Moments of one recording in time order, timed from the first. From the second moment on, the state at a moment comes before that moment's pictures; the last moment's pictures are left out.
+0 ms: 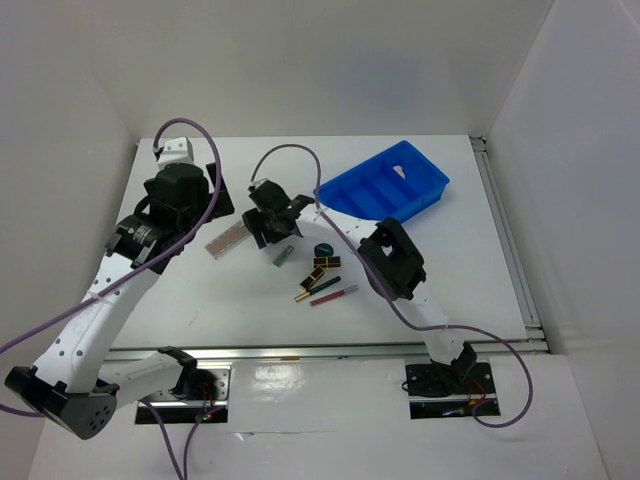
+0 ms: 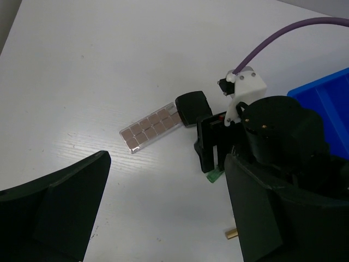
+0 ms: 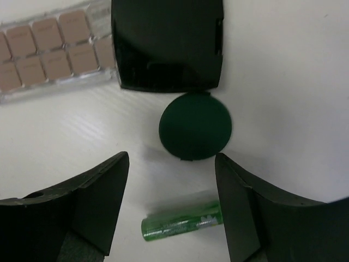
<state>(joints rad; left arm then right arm) -0.40 1.09 1.32 -0.77 -0.49 -0.46 0.85 2.34 1.94 -0.51 0.09 0.31</state>
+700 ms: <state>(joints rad) -0.40 1.09 1.31 -0.76 -0.47 -0.48 0.84 2.30 1.87 -0.48 0.21 0.35</state>
